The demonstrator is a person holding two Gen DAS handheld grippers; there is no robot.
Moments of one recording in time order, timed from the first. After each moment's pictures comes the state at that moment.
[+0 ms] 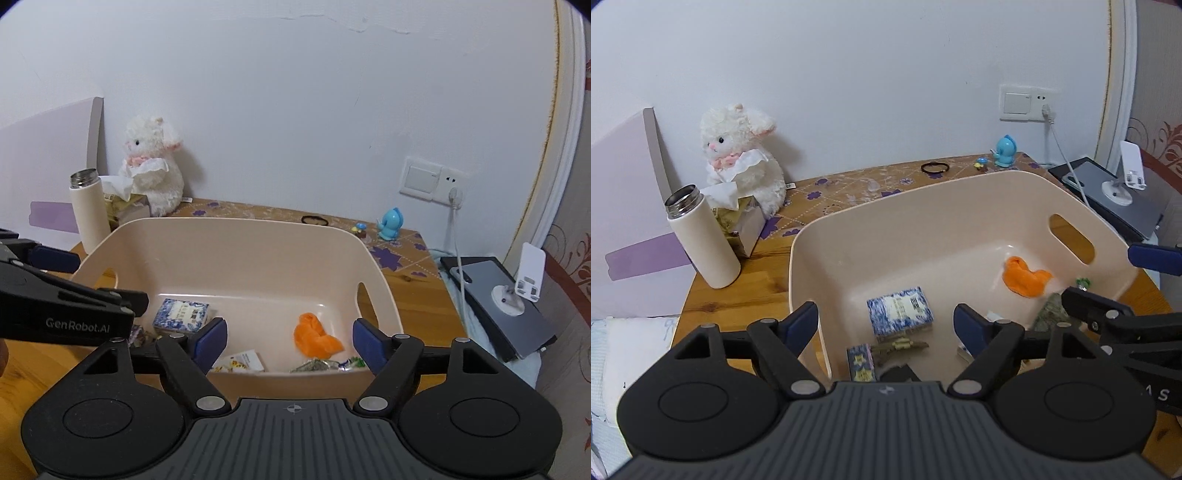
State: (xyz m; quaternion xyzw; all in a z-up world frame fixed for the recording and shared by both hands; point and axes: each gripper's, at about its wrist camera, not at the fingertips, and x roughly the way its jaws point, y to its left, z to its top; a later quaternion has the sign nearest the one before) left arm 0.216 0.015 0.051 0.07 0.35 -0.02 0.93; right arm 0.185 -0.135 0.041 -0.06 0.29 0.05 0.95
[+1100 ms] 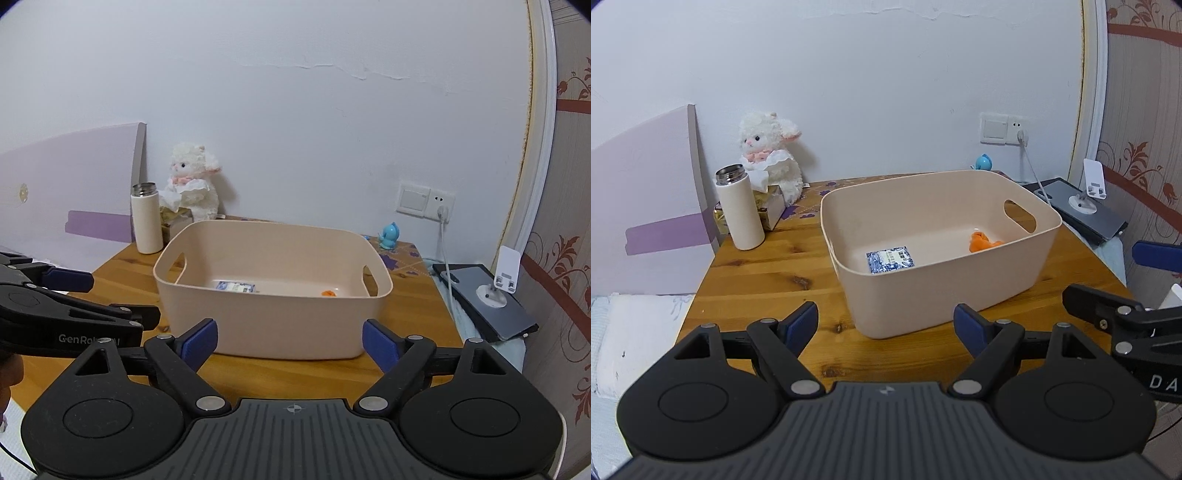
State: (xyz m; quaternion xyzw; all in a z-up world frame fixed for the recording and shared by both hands) left arm 0.067 0.035 0.059 0.03 0.30 -0.03 0.95; right arm 0.044 -0.129 0.067 -0.06 0.25 0.07 0.96
